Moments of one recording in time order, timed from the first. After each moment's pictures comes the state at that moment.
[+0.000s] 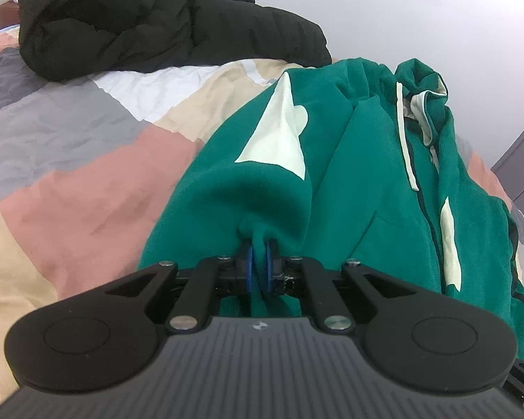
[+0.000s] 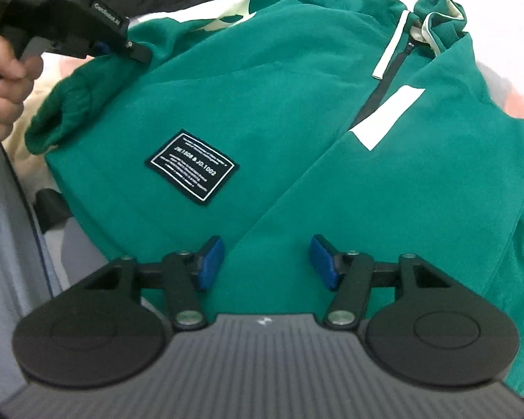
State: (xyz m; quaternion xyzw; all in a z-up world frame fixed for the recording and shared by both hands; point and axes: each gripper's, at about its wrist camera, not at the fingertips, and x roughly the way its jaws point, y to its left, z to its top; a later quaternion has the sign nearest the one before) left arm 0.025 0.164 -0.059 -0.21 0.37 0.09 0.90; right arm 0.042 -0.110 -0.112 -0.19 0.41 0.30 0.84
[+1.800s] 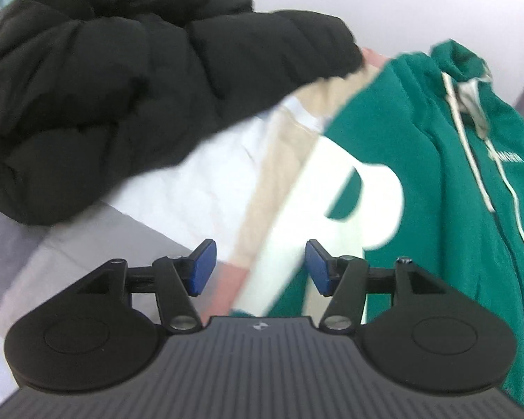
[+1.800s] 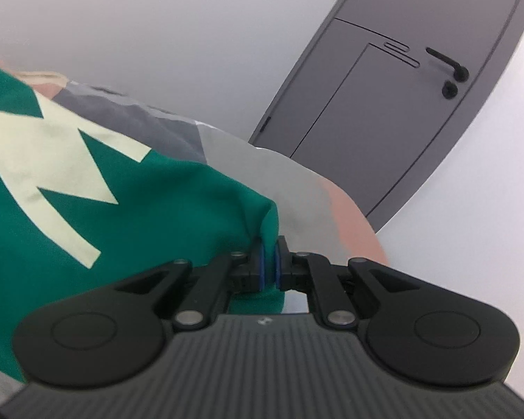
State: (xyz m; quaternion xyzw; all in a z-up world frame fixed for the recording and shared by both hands) left arm 0.131 0.268 -0.039 -0.09 0.43 0.06 0.90; right arm 0.404 -0.550 -0.129 -0.17 0.32 -0.23 0.90
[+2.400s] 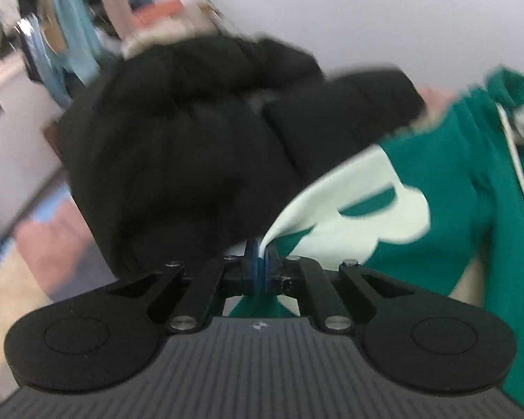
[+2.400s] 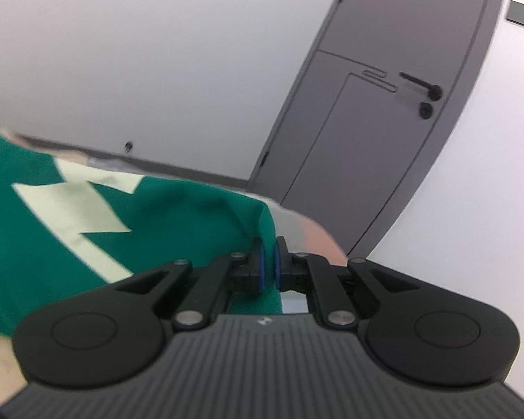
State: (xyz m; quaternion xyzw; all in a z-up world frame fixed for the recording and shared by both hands) left arm 0.149 0.268 0.046 0.02 0.38 0.21 0.90; right arm 0.370 -0.558 -0.042 -0.14 0.26 -0.22 0.93
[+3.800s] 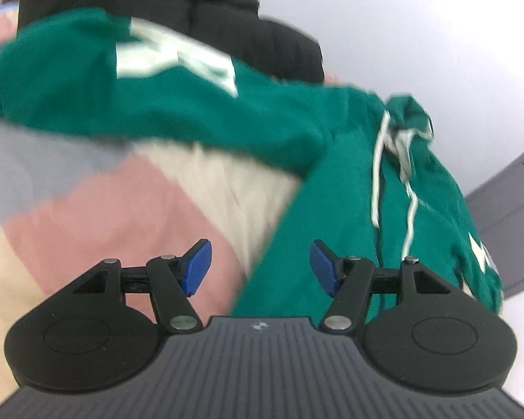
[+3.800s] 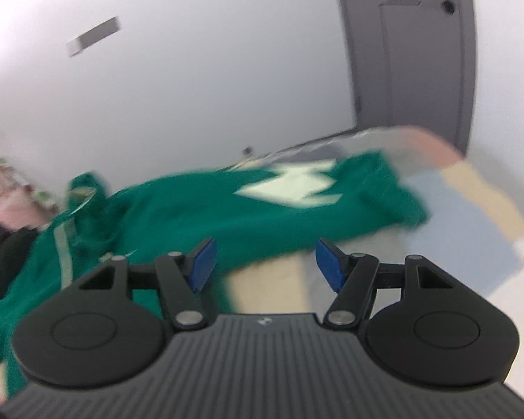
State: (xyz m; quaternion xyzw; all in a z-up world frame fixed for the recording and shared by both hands) left arm 0.042 0.158 -0.003 -0.30 0.40 0.07 0.86; right arm 0.189 -0.419 0.027 0.16 0.30 -0.07 0.94
